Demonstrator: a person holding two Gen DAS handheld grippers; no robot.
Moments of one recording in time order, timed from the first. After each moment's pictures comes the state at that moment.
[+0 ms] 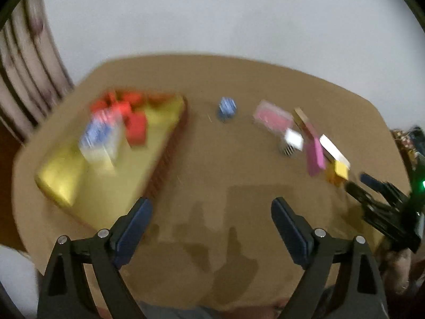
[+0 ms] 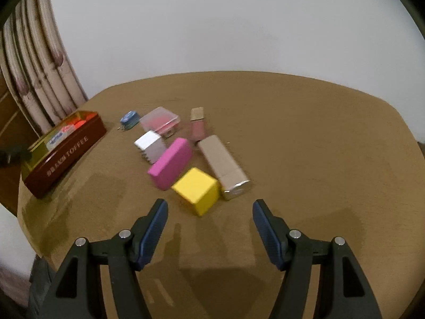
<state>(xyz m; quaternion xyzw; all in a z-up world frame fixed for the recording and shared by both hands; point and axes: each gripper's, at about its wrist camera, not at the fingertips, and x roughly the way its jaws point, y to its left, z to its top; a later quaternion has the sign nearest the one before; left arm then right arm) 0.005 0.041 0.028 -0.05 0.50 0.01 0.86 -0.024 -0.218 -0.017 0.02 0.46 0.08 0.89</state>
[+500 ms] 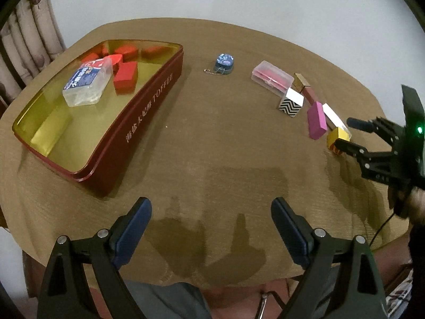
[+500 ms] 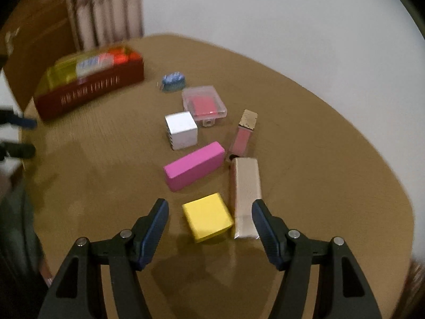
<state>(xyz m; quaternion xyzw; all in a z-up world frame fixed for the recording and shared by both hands) -0.009 0.054 -0.013 -0.08 0.54 0.00 0.84 0.030 -0.193 -0.018 -0.21 0.49 0.24 0.81</state>
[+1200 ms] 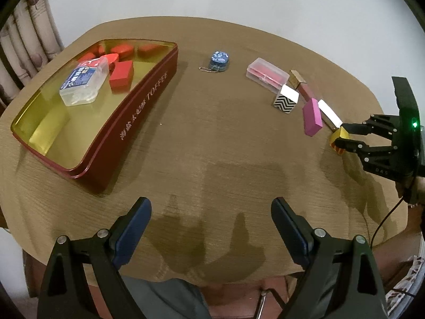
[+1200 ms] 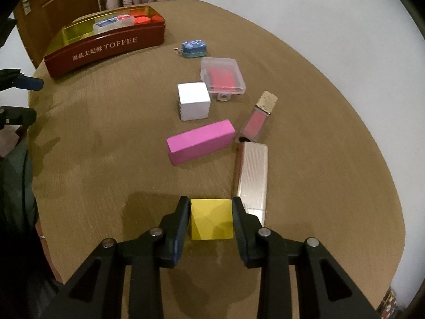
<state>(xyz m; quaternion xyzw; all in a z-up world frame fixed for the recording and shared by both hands) -0.011 0.051 -0.018 -0.07 0.55 0.00 0.83 0.025 -0.196 -0.017 -0.26 0.53 0.27 0.76</state>
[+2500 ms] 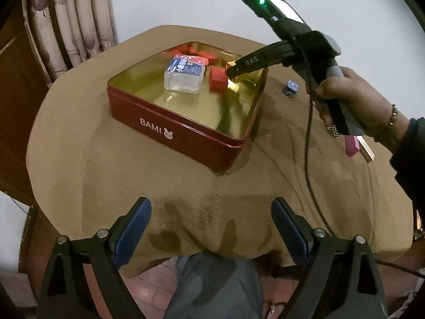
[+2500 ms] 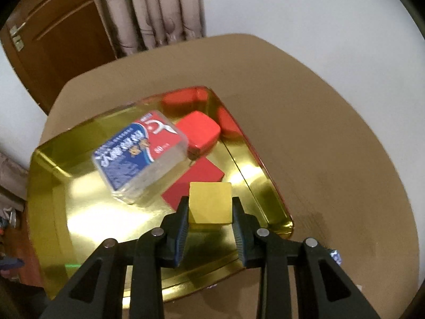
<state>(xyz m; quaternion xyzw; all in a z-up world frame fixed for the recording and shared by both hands) -0.078 0.156 -0.004 -0.12 0.50 0.08 0.85 0.154 0.103 -0.035 -0.21 0.52 0.33 0.76</state>
